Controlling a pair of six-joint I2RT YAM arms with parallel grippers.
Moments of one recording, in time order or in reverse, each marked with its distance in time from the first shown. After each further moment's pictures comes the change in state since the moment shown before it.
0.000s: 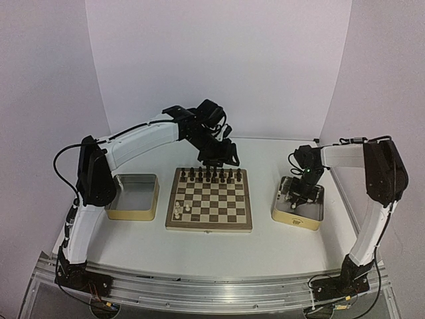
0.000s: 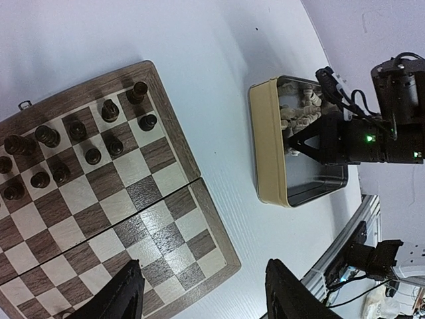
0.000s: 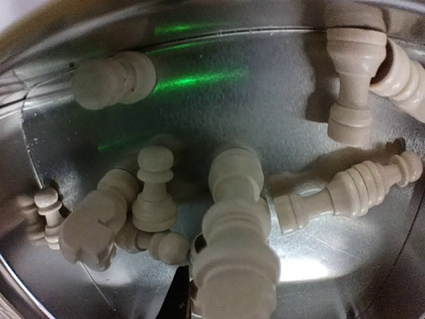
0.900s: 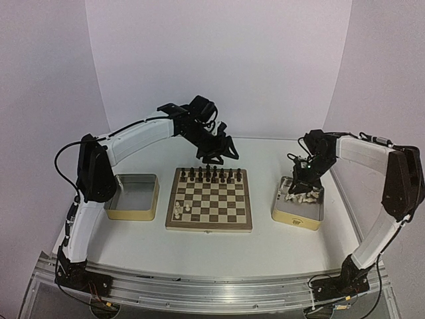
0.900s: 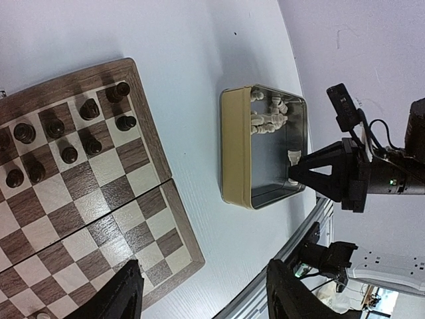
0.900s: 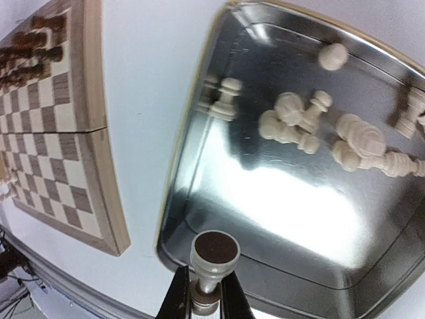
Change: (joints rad) left arm 0.072 0.026 0.019 0.042 0.197 -0.105; right arm 0.000 -0.205 0.043 -0.132 -0.233 -0.387
